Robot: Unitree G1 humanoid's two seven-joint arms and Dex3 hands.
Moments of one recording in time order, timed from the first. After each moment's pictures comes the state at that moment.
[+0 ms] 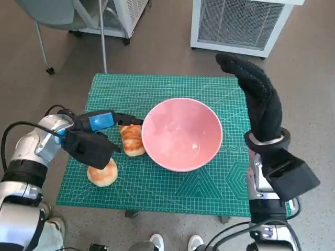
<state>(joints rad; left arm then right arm) -0.90 0.70 -0.43 0.93 0.67 -0.65 -0.41 -0.63 -0.12 -0.08 0.38 0.12 -0.73 0.28</state>
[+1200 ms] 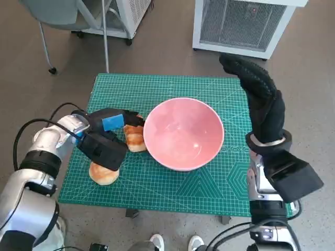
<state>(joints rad) -1.01 0.60 -0.67 1.15 0.86 -0.63 -0.11 -0.62 -0.12 -0.08 0.37 0.15 -0.73 0.29</state>
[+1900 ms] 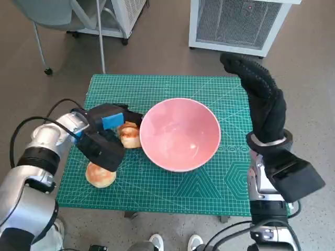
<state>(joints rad) -1.04 0.64 -0.68 1.16 0.85 -0.68 -0.06 -0.62 -0.13 -0.08 0.36 0.16 -0.72 0.29</state>
